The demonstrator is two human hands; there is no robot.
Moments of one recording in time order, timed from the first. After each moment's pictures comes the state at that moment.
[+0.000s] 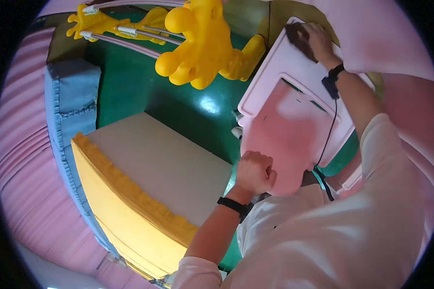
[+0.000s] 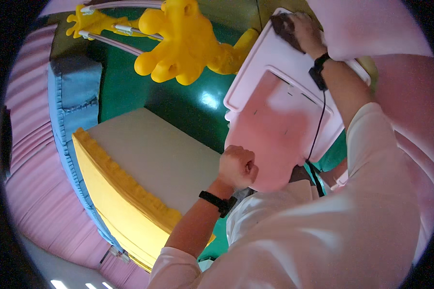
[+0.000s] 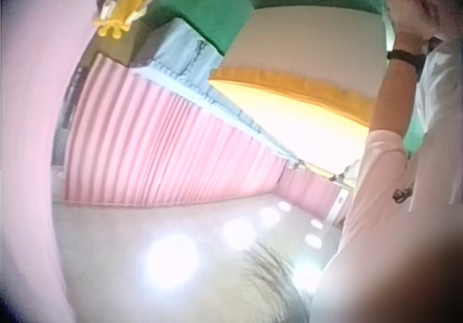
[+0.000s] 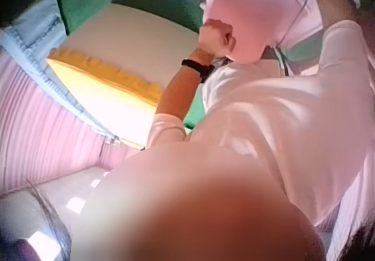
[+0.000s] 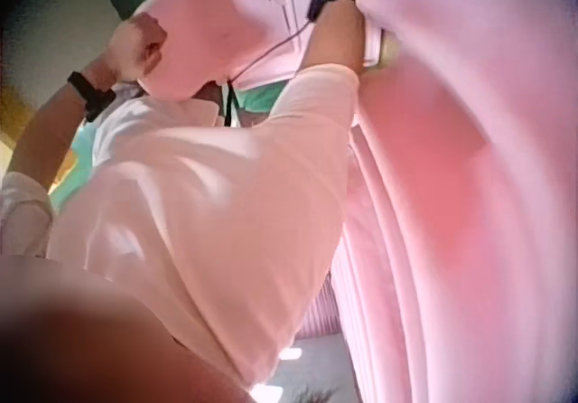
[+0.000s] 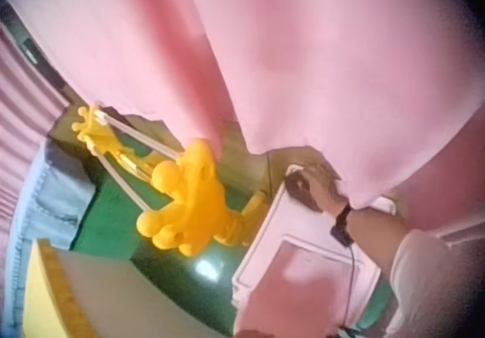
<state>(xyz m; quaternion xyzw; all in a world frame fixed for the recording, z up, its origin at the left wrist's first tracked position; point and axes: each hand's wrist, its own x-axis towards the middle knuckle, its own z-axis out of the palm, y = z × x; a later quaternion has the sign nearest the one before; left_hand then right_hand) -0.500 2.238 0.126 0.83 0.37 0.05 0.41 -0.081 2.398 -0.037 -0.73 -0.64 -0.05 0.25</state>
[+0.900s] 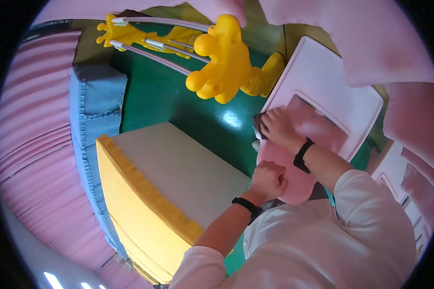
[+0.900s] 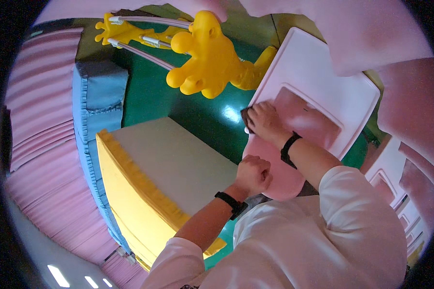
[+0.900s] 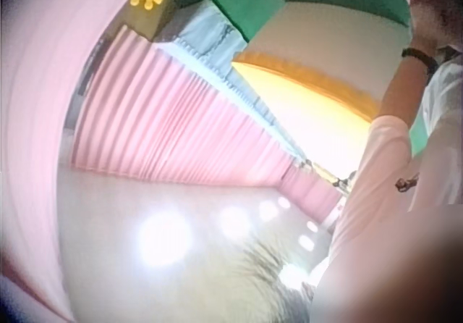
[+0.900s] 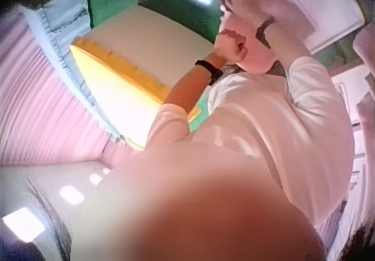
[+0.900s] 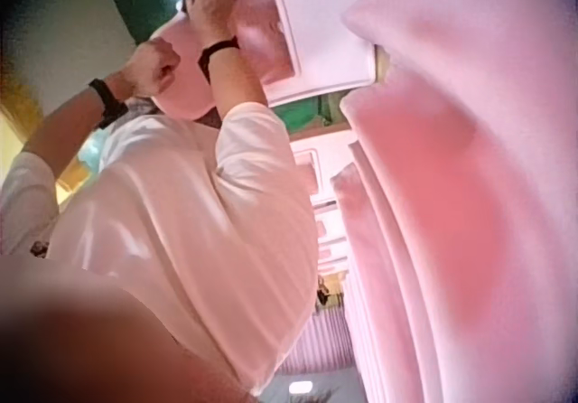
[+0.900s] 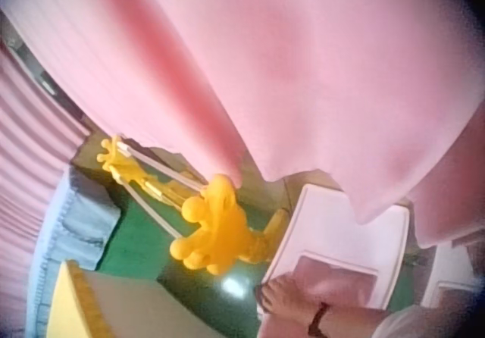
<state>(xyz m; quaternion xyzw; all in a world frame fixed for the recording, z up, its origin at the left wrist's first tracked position) -0.498 2.234 0.133 0.85 0.34 0.03 0.40 -0.344 2.291 0.003 -0.66 -0.68 0.12 0.30</state>
